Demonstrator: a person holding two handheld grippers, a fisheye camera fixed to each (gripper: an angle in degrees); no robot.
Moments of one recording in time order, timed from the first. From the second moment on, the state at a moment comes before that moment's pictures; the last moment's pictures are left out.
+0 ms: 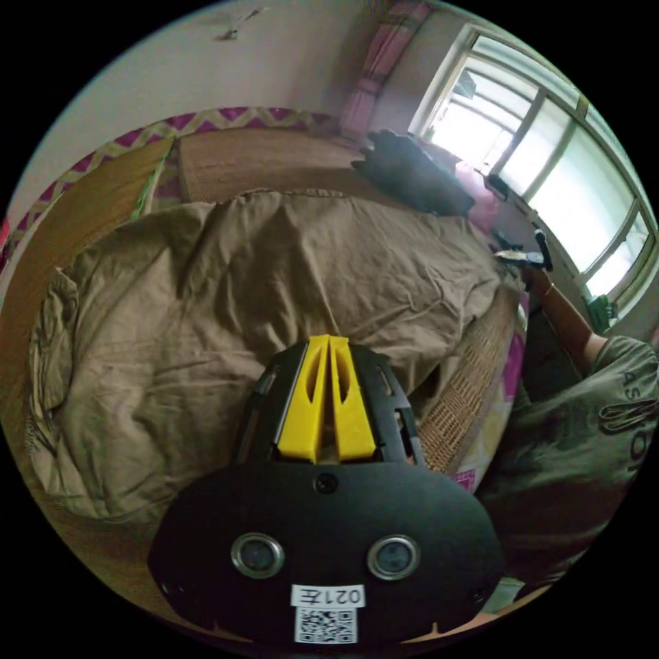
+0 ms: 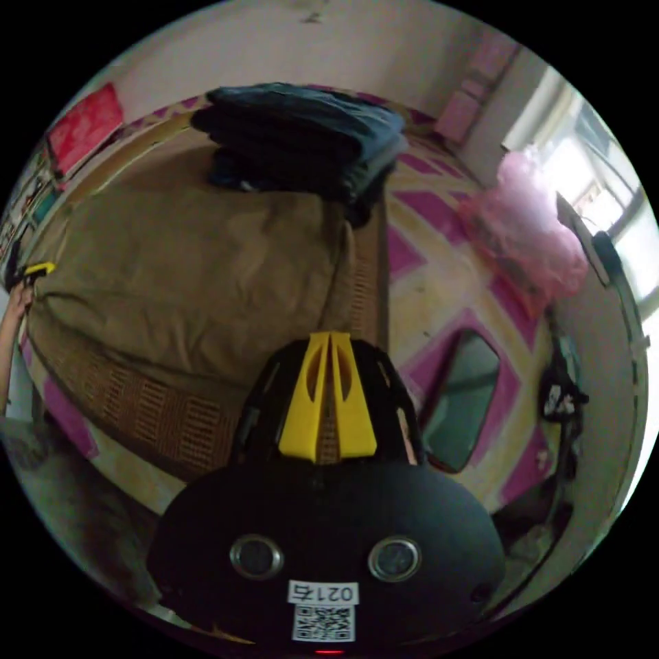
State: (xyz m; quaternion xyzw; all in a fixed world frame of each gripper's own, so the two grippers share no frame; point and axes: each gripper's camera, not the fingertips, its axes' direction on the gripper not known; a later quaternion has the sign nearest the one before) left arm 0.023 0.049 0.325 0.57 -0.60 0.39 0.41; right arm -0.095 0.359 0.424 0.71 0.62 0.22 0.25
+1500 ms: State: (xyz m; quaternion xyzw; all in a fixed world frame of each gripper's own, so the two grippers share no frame) left arm -0.273 0.367 0.423 0.68 -0.37 0.51 0.37; right arm -0.054 -0.171 0.427 0.62 0.71 -0.03 0.35
